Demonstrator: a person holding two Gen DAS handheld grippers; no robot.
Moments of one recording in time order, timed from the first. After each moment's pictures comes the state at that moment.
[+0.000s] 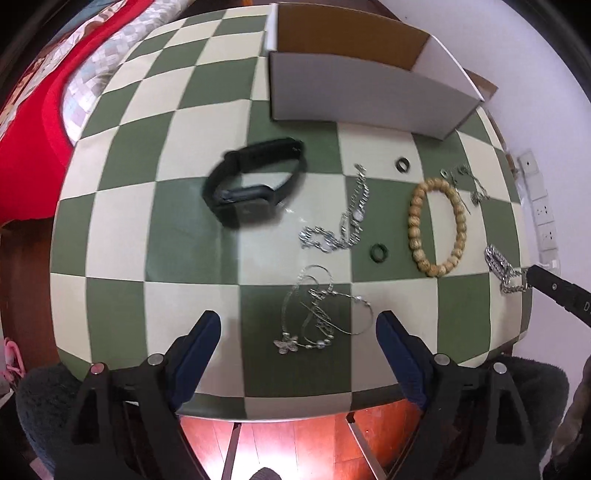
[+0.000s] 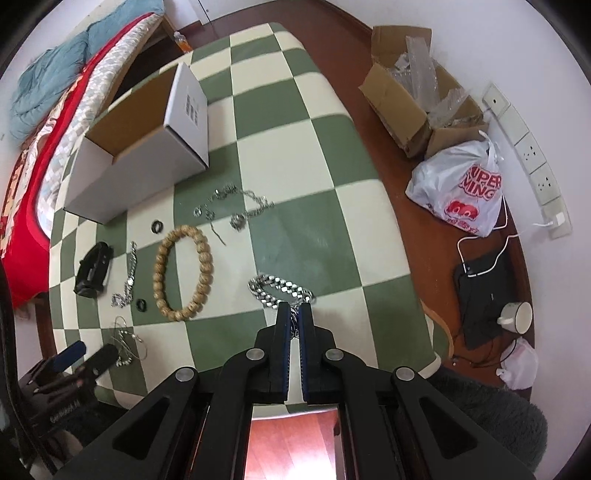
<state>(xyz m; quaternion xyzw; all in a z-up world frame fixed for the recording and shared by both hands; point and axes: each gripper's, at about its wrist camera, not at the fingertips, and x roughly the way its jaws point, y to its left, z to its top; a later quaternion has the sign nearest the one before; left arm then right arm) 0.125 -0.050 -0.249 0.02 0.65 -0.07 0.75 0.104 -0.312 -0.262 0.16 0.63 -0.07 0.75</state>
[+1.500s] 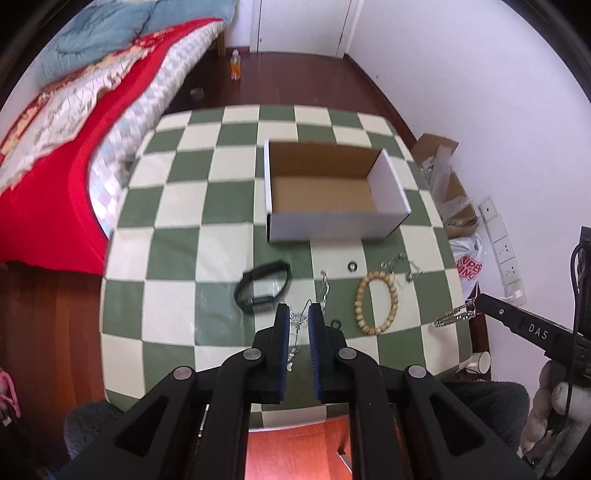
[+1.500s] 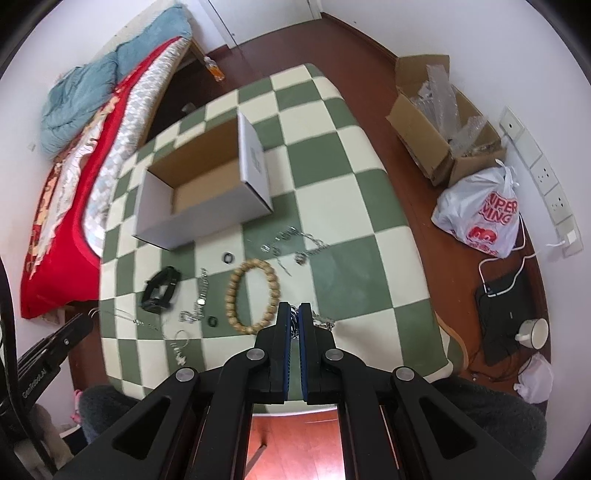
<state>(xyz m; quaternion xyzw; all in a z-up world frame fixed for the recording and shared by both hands) 0.128 -0.030 -0.122 -0.01 0.55 -0.11 0.83 0.109 -0.294 -0.187 0.19 0.58 -0.02 0.79</state>
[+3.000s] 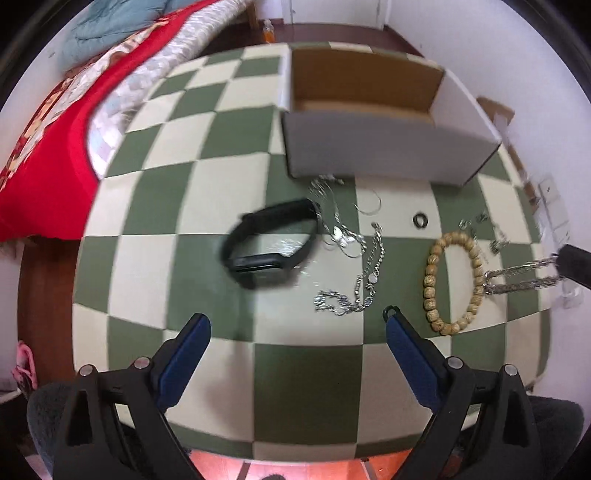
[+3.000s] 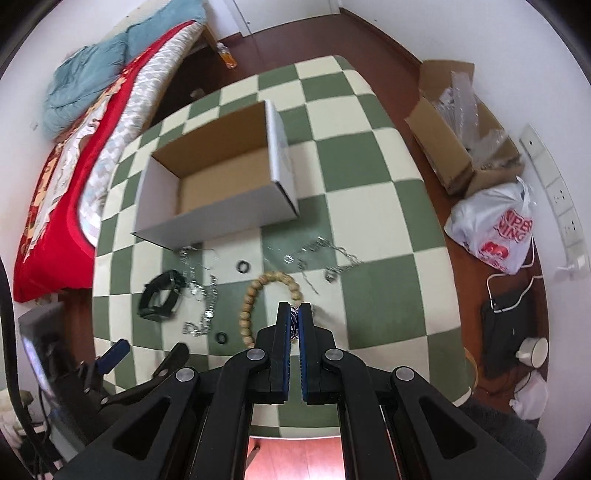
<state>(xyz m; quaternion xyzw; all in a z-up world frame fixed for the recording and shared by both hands) 0.140 -0.063 -0.250 0.04 0.60 -0.02 0.80 0.142 -0.265 -0.217 0.16 0.60 -0.01 0.78</state>
